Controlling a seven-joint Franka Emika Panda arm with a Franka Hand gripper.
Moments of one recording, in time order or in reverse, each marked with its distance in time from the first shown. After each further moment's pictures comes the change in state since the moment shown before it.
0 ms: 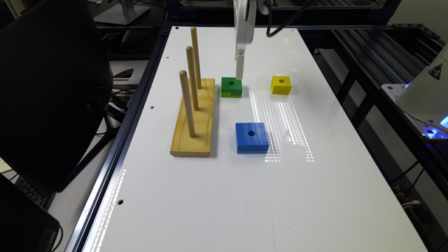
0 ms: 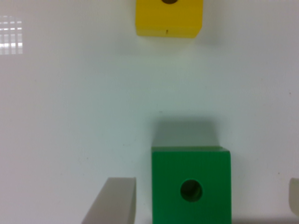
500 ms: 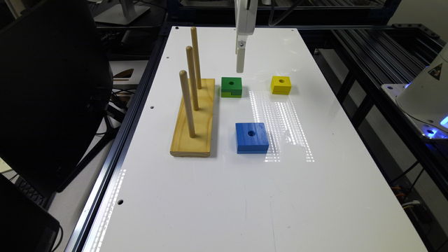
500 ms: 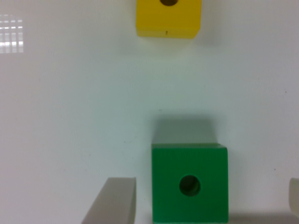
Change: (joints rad) arm 0.000 -0.074 0.000 0.000 0.001 -0.073 0.000
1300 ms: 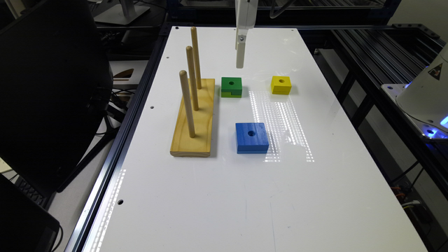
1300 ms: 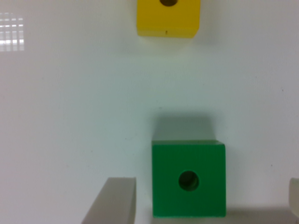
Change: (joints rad) arm 0.000 -0.029 0.000 0.000 0.001 -0.018 0.000
